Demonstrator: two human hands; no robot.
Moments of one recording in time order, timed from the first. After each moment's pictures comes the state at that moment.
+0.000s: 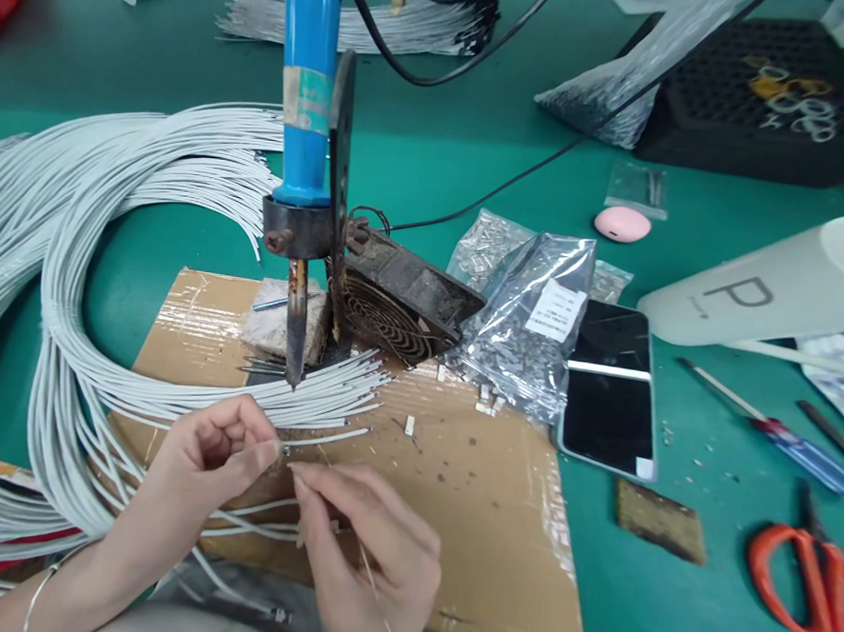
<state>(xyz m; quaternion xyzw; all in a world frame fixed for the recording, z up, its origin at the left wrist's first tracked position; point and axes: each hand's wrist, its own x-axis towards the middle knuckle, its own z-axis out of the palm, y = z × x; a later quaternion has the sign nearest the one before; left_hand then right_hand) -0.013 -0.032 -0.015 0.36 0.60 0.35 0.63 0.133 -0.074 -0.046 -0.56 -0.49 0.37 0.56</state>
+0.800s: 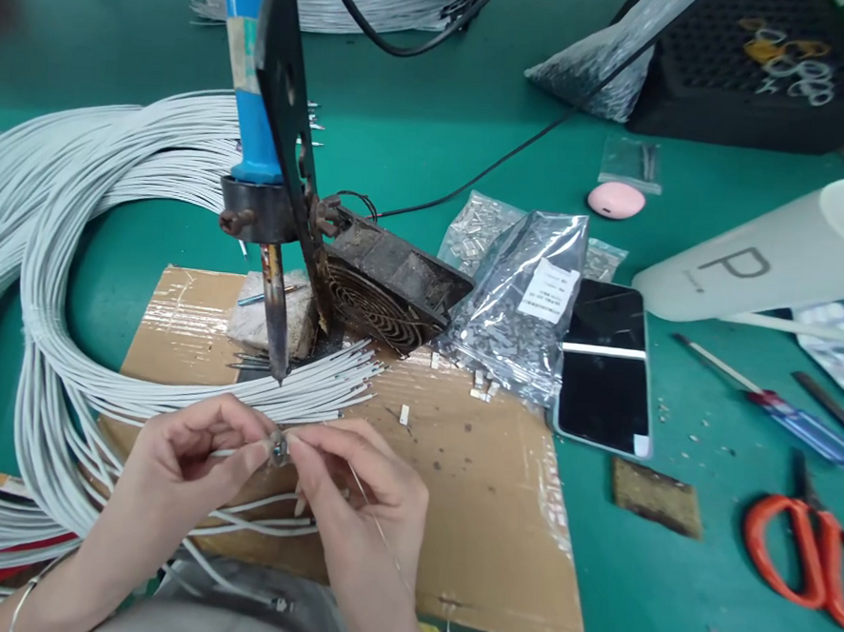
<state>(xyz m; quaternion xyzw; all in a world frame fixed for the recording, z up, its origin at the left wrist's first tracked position) -0.016 -0.035 -0.012 0.39 0.61 0.35 0.59 0.137 -0.054 -0.046 -0.53 -0.41 0.51 0.54</state>
